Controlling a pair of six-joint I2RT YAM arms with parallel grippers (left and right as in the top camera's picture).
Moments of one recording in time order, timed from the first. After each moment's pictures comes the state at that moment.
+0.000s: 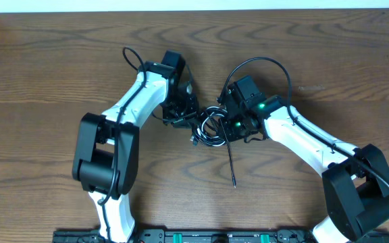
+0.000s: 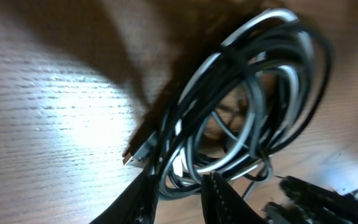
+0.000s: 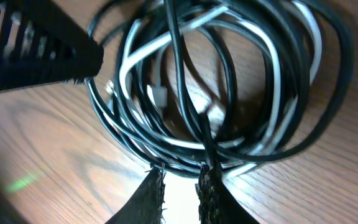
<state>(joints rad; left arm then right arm) -0.31 2.01 1.43 -1.01 0.48 -0.45 0.54 1.76 1.12 -0.62 -0.34 0.25</state>
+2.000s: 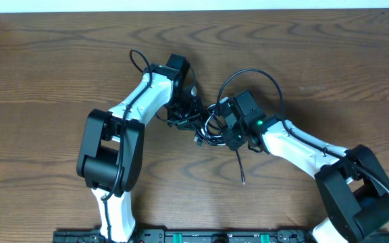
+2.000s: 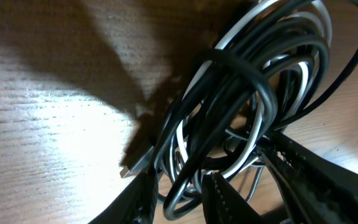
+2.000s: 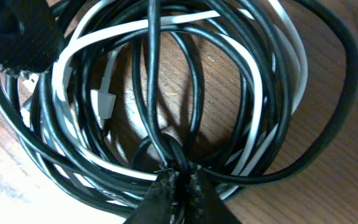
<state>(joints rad) -0.34 2.04 1.43 -0.98 0.52 -0.45 0.57 1.75 0.93 -0.32 -0.14 -0.04</state>
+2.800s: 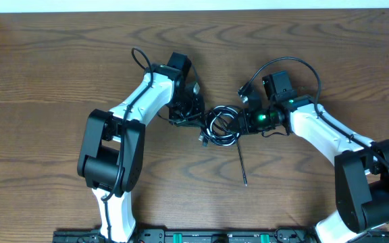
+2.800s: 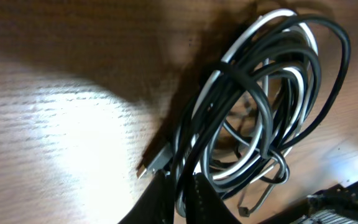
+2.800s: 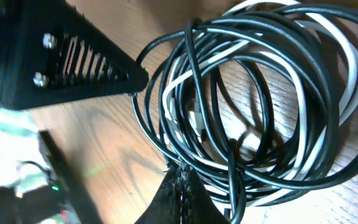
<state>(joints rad) -0.34 2.04 1.44 -0.96 0.51 -0.42 0.31 1.76 1.02 -0.45 -0.74 0.23</state>
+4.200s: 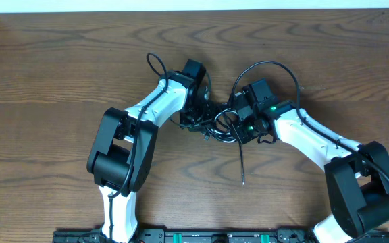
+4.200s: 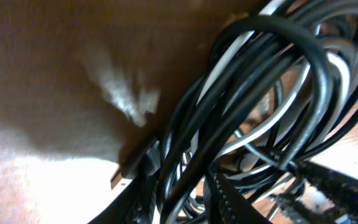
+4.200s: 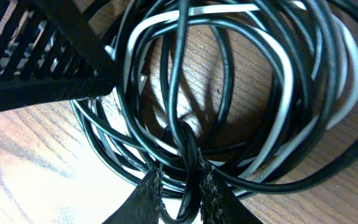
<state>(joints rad) -0.43 2.07 1.40 -0.83 0.48 -0.49 0.46 1.76 1.02 -0.51 -0.29 0.00</state>
